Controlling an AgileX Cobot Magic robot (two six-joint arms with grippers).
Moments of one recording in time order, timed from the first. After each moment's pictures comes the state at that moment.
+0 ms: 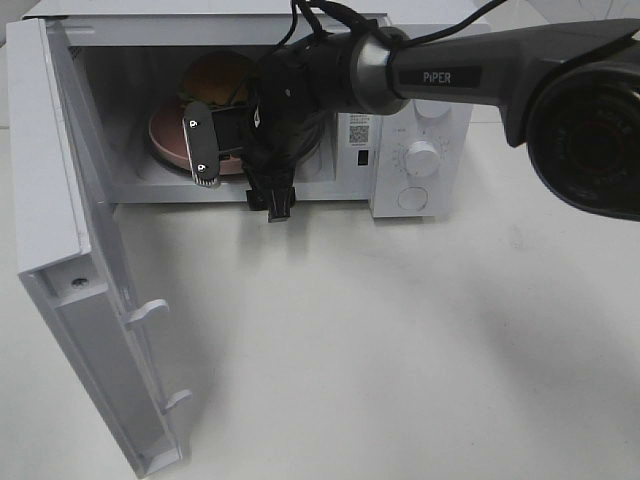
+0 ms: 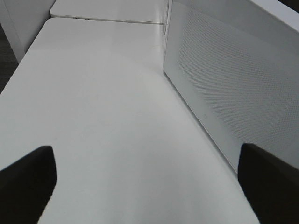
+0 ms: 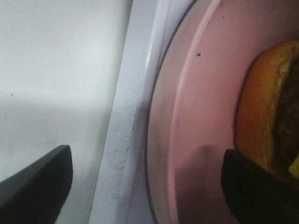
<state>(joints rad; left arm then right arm) 0.05 -0.01 -0.52 -0.07 1.07 0.00 0.64 2.44 -1.96 -0.15 0.46 -1.07</state>
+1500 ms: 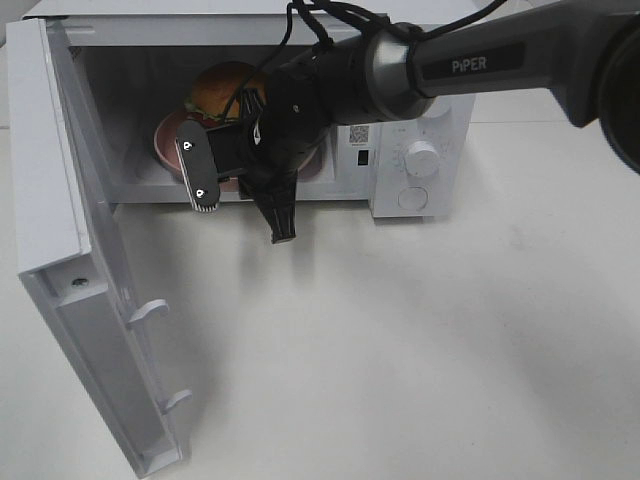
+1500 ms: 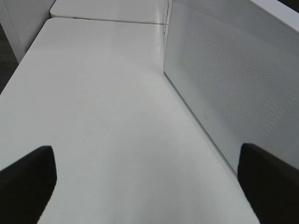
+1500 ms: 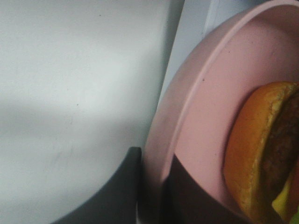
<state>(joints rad) 0.05 -0.01 -0.52 -0.07 1.07 0.00 0.68 2.29 -1.70 -0.16 0.34 -1.10</state>
